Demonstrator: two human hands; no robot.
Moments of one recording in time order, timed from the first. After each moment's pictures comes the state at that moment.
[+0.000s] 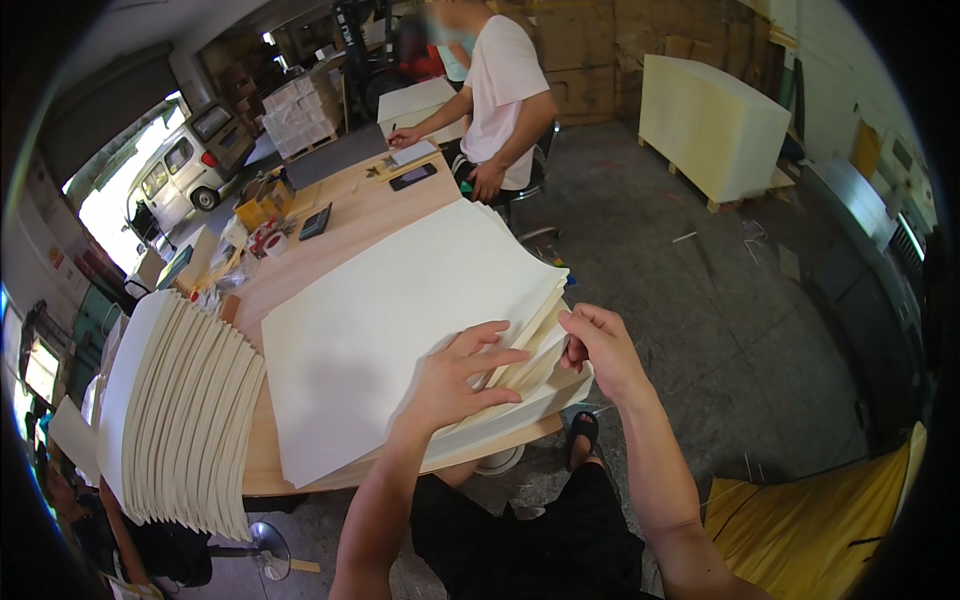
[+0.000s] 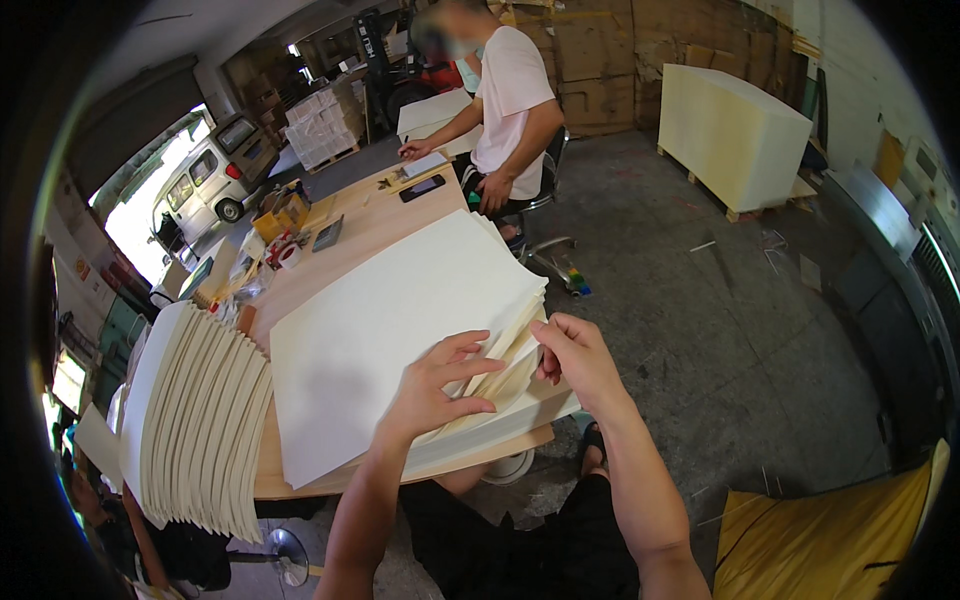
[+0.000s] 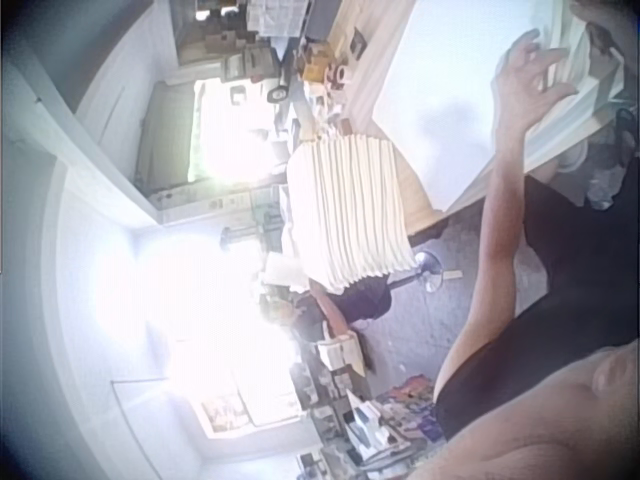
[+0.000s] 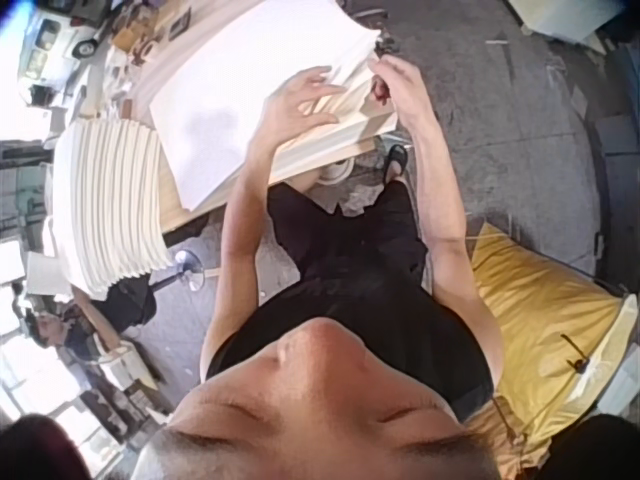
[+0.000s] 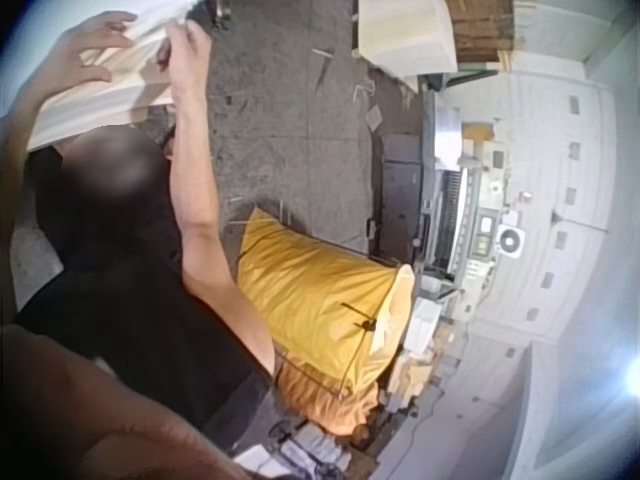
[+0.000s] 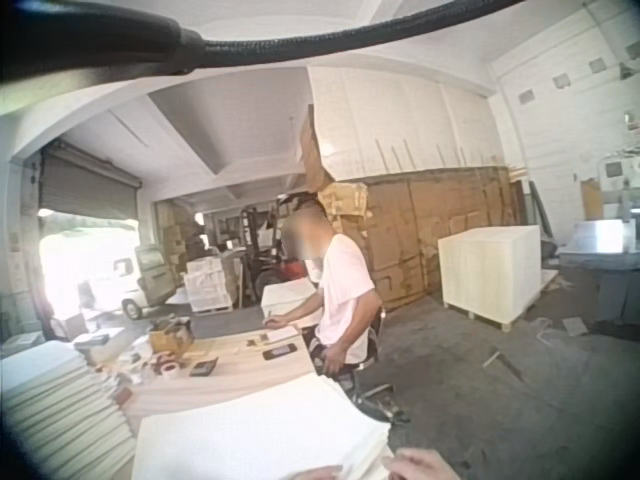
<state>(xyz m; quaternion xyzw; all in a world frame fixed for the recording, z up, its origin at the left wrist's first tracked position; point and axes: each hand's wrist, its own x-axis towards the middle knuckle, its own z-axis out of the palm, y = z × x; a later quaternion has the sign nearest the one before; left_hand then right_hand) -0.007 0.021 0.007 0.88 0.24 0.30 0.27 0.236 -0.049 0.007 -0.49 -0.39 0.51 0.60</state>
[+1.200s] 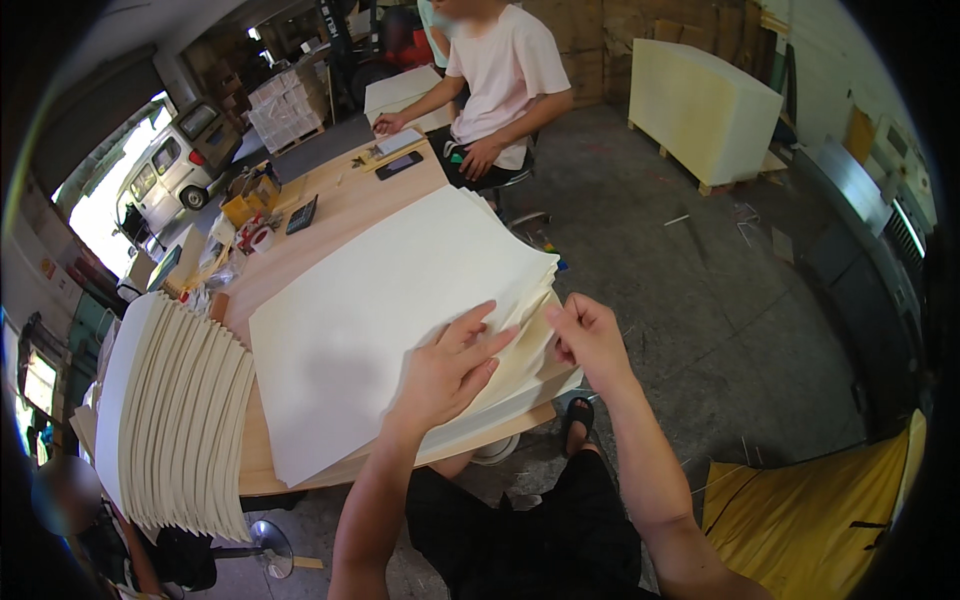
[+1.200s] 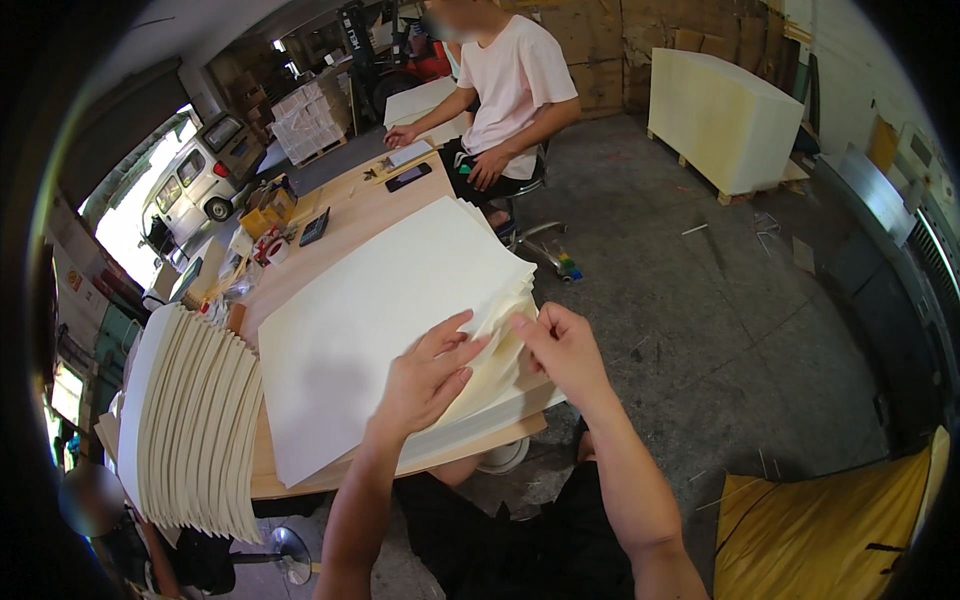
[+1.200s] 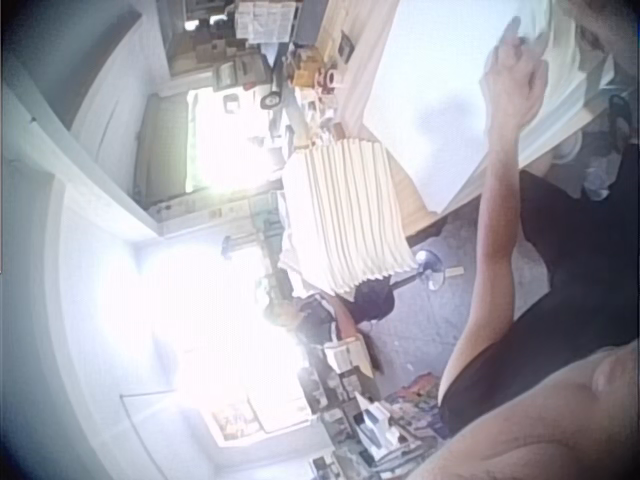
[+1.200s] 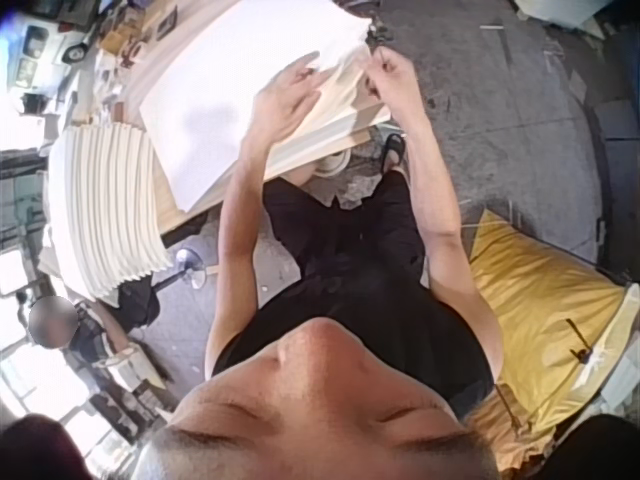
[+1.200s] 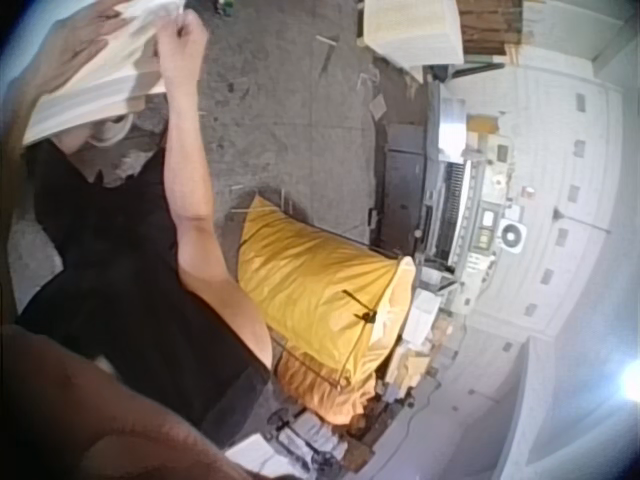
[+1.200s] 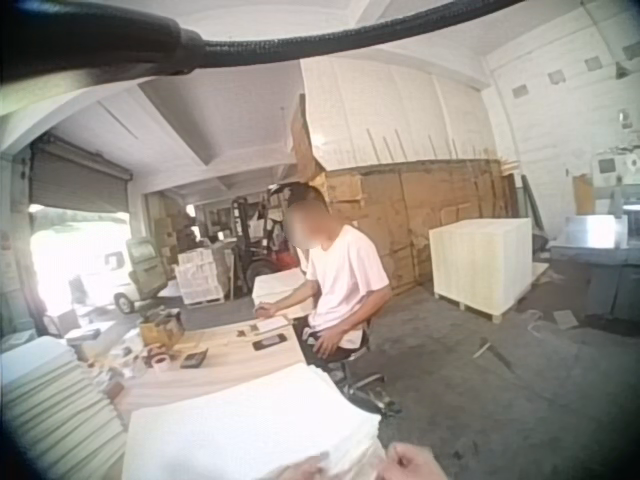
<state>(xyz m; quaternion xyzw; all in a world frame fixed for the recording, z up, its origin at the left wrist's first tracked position) -0.004 0.015 0.009 0.89 0.25 0.31 0.21 0.225 -0.053 -0.003 -0.52 -0.39 0.45 0.61</state>
